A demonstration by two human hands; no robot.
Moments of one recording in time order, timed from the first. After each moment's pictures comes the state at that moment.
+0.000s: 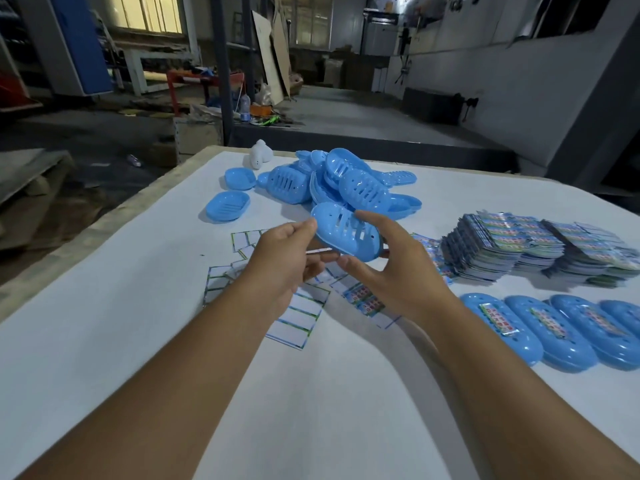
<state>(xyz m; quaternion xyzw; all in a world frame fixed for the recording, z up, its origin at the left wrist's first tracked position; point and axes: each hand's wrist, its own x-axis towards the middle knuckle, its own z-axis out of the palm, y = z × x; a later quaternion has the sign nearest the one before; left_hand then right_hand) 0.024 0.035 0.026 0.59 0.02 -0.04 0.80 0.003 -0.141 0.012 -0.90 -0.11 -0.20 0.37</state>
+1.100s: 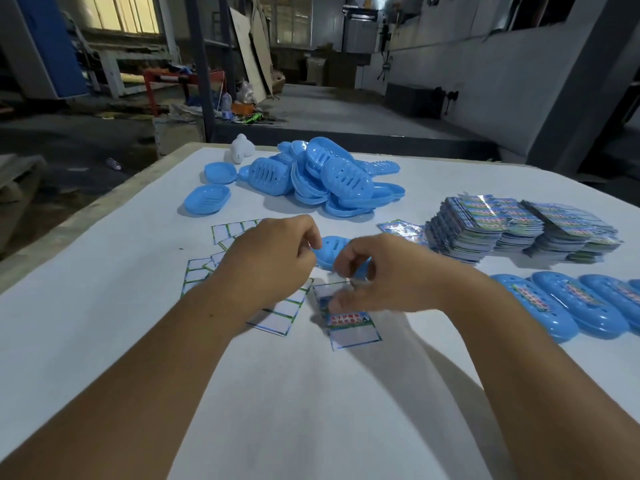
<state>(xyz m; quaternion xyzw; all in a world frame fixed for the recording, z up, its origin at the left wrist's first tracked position) 0.011 0.043 0.026 0.94 -0.19 0.13 0.25 -0.022 -0.154 0.040 -0.97 -0.12 0.04 0.23</state>
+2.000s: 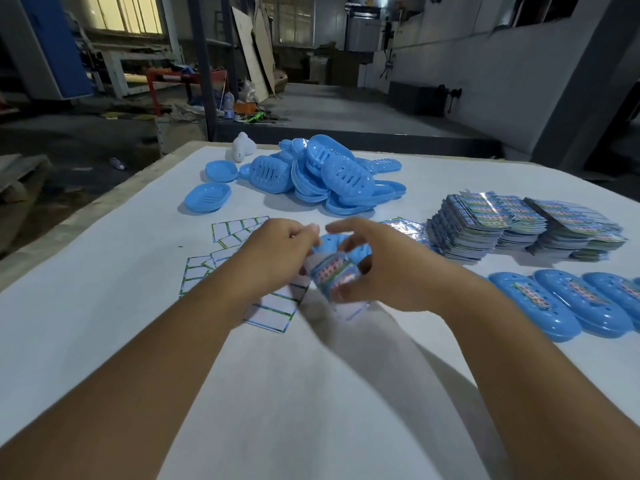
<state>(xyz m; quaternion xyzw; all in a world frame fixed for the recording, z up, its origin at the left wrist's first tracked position) 0.014 0.037 0.021 0.87 -0.08 0.00 0.49 -0.024 -0.148 0.036 -0.94 -0.13 0.01 0.32</state>
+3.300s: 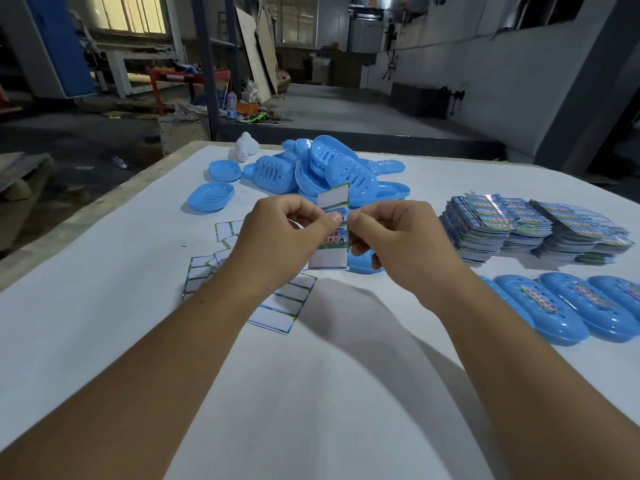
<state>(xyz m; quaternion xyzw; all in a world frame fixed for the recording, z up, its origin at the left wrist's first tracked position) 0.009 0.034 0.031 0.83 -0.11 0.16 0.53 -0.022 -0.135 0.041 -0.82 -0.07 -0.16 0.55</state>
